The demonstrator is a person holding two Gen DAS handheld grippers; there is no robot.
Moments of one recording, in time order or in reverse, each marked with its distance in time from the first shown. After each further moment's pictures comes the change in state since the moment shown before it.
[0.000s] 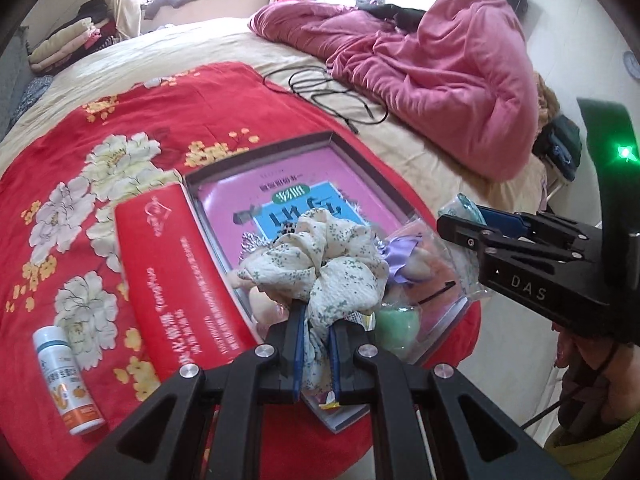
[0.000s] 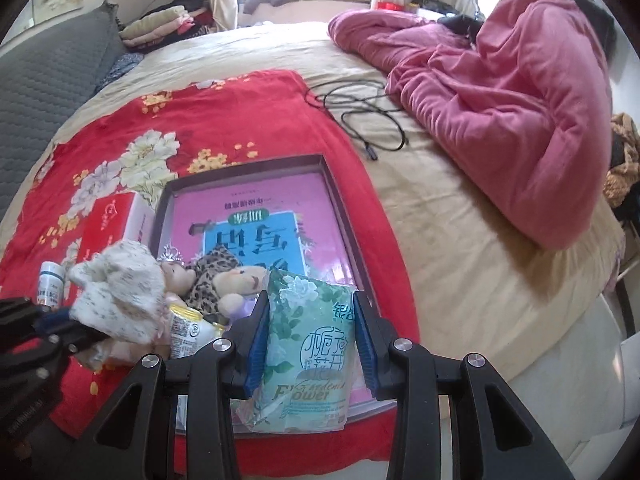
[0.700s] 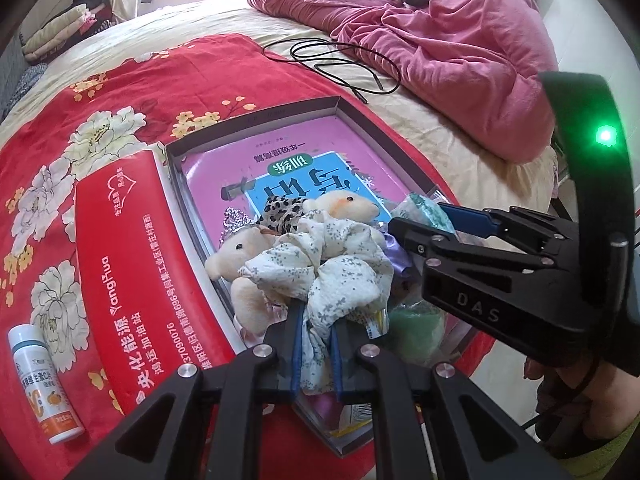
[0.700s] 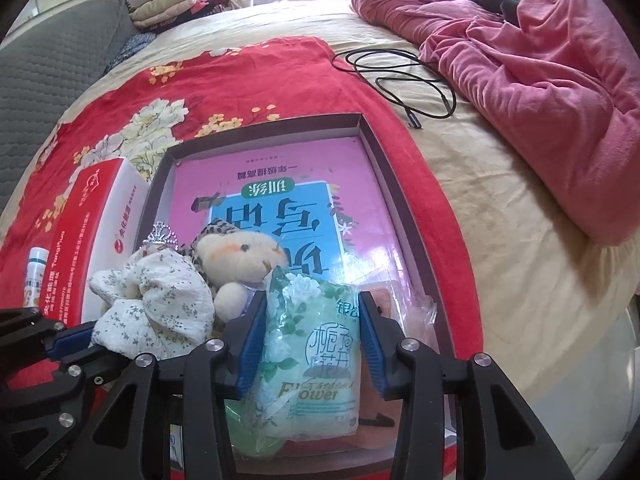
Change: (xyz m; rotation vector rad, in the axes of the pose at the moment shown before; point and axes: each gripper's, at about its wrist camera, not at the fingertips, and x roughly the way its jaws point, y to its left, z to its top) left arm 0.046 0.001 -0.002 -0.010 0.071 0.009; right arm 0.065 0.019 -0.004 -0.019 0.060 0.071
